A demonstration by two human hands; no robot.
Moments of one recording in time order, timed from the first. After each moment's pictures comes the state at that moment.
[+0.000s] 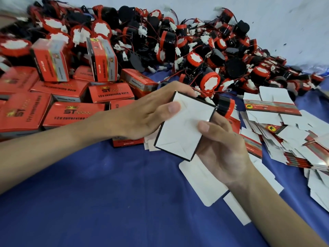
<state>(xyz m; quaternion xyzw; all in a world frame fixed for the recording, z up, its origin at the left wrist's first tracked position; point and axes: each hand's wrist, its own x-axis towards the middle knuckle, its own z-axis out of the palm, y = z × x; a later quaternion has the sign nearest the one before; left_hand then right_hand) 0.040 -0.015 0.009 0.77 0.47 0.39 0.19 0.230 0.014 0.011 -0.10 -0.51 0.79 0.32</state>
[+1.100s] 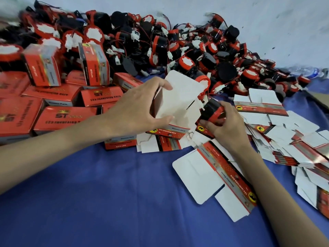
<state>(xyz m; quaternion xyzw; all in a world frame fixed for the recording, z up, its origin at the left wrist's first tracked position) 0.042 -0.013 0.014 0.69 0.62 0.36 0.07 0.266 0.112 -0.021 -0.48 -0.79 0.21 0.31</state>
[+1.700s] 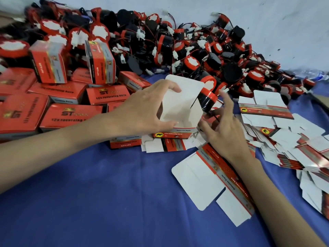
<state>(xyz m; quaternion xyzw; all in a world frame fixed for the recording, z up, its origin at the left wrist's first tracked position) 0.040 -0.009 0.012 0.72 0.61 0.32 0.06 0.252 0.085 -0.020 -0.39 -0.86 0.10 0.32</state>
